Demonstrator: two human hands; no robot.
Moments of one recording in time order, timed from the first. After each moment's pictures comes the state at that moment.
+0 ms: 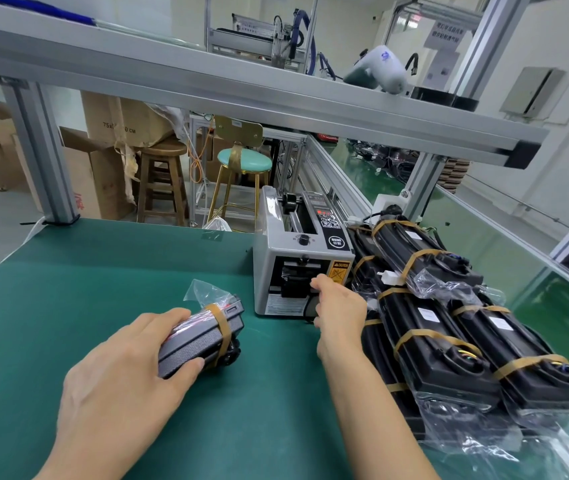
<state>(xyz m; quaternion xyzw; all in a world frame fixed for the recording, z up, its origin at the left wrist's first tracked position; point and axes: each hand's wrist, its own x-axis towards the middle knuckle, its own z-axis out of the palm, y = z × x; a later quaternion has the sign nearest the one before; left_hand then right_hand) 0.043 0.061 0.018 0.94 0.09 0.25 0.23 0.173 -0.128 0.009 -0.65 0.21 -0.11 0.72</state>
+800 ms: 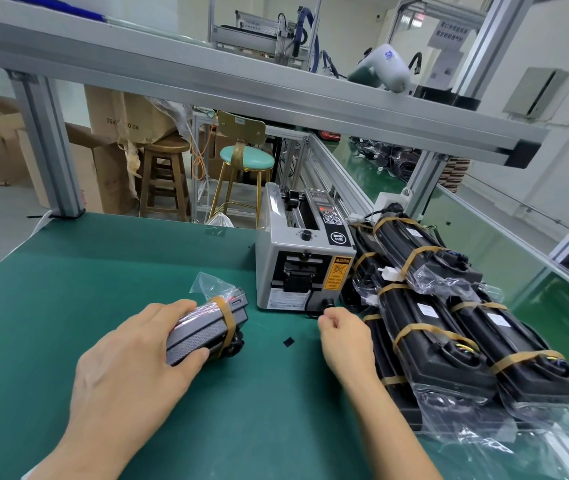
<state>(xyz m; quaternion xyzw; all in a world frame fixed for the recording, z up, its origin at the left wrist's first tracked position) 0.040 0.059 0.024 0.94 0.11 0.22 0.23 0.146 -0.157 -0.016 -0.93 0.09 -0.04 0.36</state>
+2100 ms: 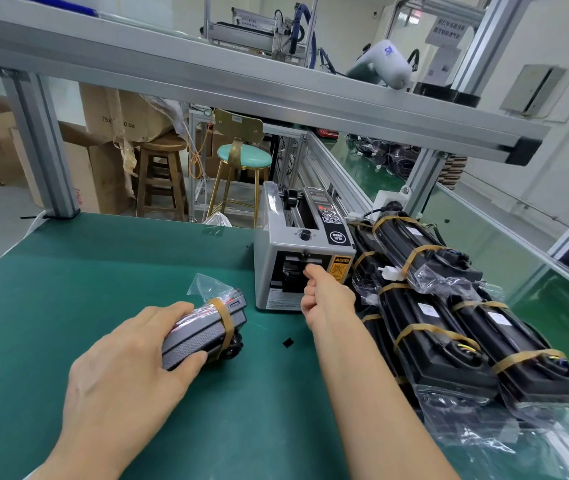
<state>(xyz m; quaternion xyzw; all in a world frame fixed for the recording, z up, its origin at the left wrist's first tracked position) 0.042 0.062 0.018 0.94 0.11 0.24 0.23 0.192 -0.113 0.026 -0.46 0.30 0.03 0.84</state>
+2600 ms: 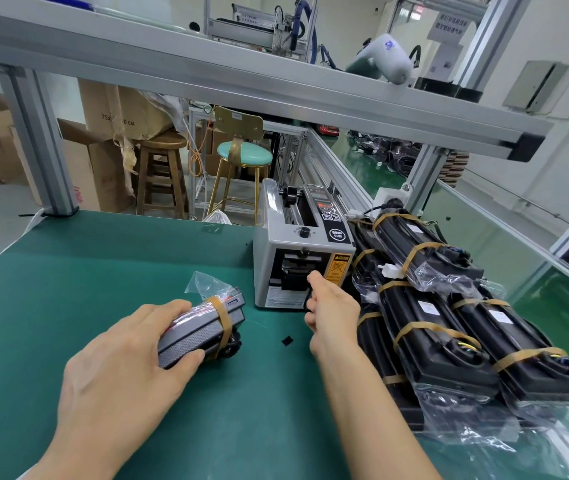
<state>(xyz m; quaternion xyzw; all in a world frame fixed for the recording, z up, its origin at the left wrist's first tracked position) 0.042 0.062 0.020 0.94 0.10 0.24 0.24 0.173 -0.123 -0.003 -0.56 0.24 -0.06 0.79</state>
